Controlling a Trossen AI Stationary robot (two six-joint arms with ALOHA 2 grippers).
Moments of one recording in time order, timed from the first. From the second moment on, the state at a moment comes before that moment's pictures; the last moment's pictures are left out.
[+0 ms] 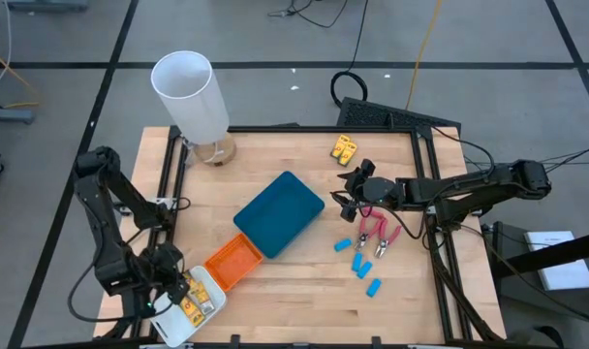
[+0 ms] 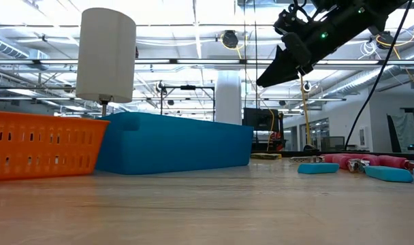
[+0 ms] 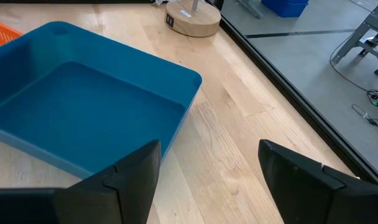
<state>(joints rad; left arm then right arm) -1.21 1.31 0.97 -1.19 -0.26 -2.13 0.01 1.20 0.65 0.01 0.44 0.09</state>
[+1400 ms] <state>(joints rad) -0.70 1.33 0.95 -0.16 -0.38 -0.71 0.01 1.20 0.65 0.06 0.44 0.09</state>
